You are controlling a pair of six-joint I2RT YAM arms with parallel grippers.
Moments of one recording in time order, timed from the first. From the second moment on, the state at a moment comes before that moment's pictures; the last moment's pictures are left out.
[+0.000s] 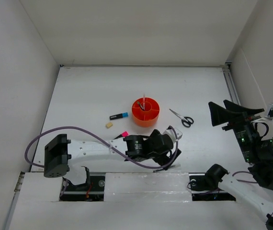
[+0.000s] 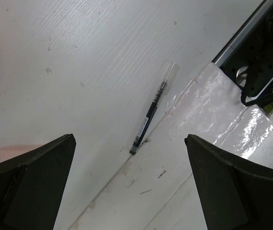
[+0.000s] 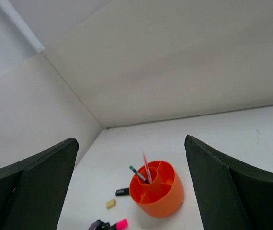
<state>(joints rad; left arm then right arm) -1.39 1.48 1.15 -0.54 -0.23 -0.48 0.70 0.38 0.97 -0.23 0.41 0.37</state>
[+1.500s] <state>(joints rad) -1.44 1.94 1.27 -0.40 -0.19 -0.31 0.70 0.20 0.97 -0.44 0.26 0.38</state>
